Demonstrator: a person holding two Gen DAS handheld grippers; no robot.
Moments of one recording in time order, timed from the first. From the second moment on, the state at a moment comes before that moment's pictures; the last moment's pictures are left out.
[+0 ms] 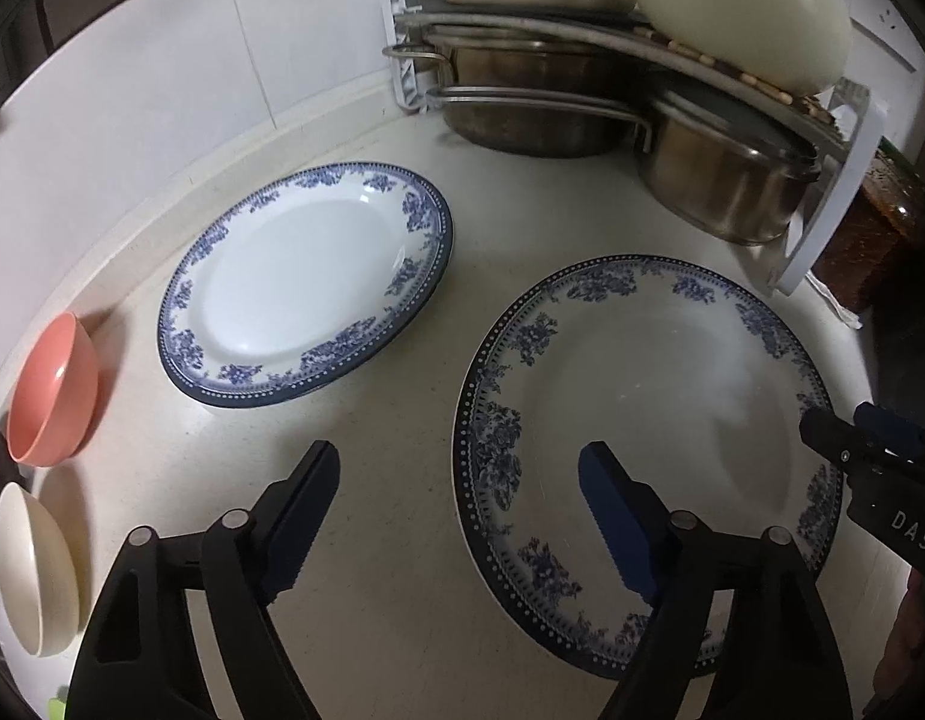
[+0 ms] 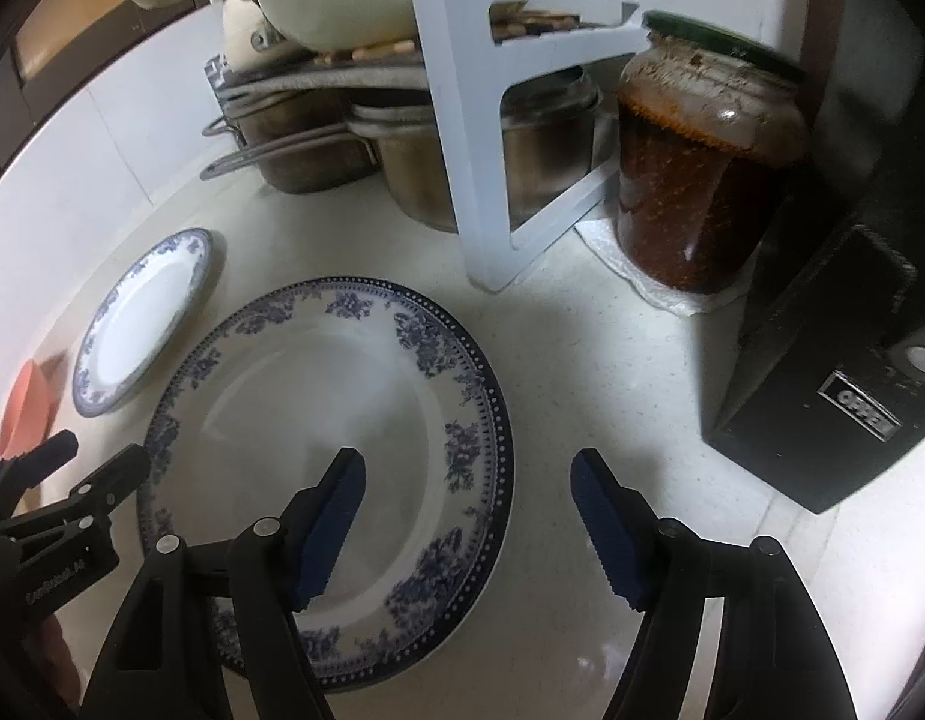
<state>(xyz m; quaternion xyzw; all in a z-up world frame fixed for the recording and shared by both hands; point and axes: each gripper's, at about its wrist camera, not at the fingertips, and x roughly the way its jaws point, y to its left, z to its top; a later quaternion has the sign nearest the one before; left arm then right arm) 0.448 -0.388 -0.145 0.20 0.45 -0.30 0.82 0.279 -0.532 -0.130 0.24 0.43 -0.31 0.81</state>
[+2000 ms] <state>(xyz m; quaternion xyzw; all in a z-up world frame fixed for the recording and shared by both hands) 0.415 -0.314 -0.111 0.15 0.47 -0.30 0.81 0.286 -0.475 -0.104 0.19 0.50 -0.27 0.80</state>
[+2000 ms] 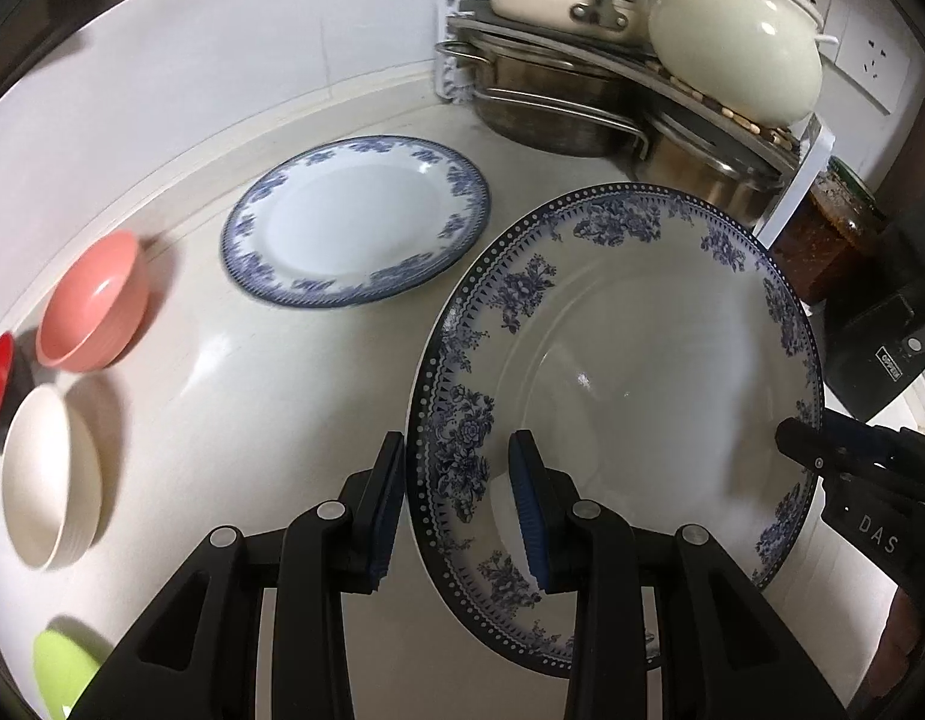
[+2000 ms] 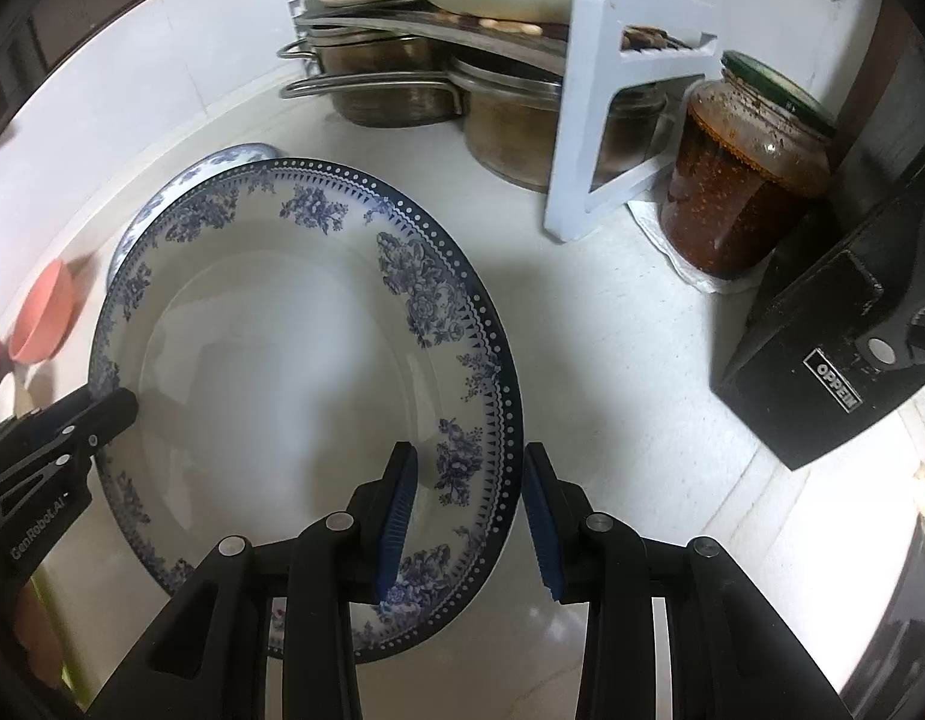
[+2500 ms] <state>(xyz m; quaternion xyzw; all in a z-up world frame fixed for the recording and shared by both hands) 0.389 -0.223 -0.094 0.12 0.48 -0.24 0.84 0.292 -0.404 -0.088 0.16 0.51 -0.21 0.82</state>
